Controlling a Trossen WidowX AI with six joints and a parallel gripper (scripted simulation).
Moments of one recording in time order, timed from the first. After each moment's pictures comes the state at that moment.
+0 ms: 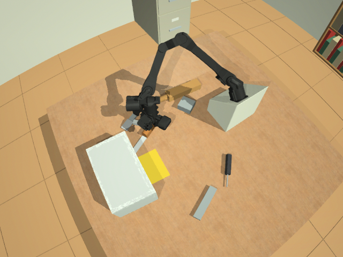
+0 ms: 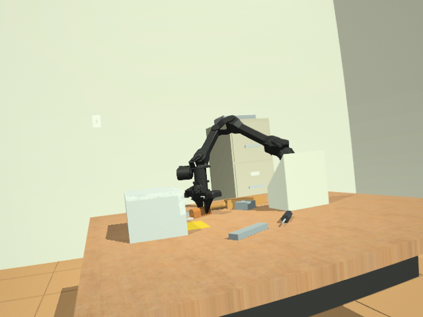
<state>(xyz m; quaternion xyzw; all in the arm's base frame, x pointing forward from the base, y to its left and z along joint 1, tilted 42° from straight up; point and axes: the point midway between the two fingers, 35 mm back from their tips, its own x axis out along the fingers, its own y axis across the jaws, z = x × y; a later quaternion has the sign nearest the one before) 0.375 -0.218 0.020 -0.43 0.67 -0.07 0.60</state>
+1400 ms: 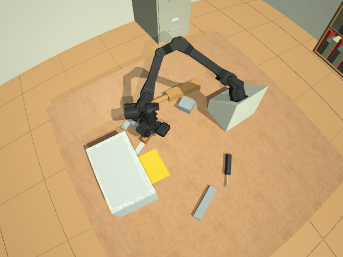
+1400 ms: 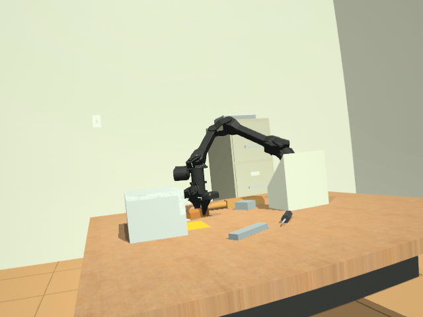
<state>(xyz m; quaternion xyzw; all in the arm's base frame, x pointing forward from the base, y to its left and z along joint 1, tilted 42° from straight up) 0.395 -0.196 0.002 -0.43 0.67 -0.08 0.60</state>
